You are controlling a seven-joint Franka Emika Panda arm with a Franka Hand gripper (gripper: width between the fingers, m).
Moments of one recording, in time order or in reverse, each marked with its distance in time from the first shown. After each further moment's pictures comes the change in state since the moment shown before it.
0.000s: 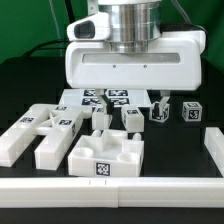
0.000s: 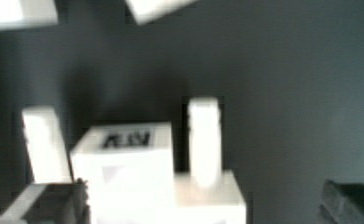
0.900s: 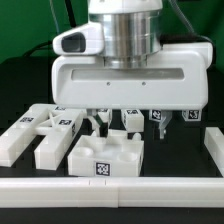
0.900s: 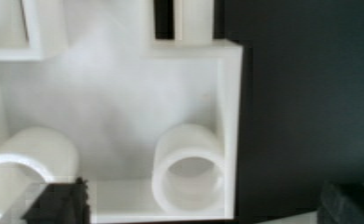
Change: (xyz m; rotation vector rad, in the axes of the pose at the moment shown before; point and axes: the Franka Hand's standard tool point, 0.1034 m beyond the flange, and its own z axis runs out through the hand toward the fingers) arm 0.048 -0.003 0.015 -0.002 -0.013 -0.002
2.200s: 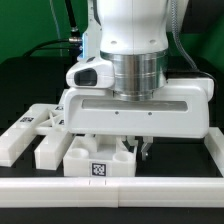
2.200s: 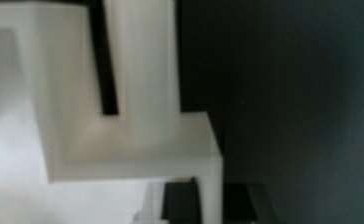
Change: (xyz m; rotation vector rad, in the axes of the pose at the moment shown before) arm -0.018 -0.005 0.041 -0.018 -0.020 -0.020
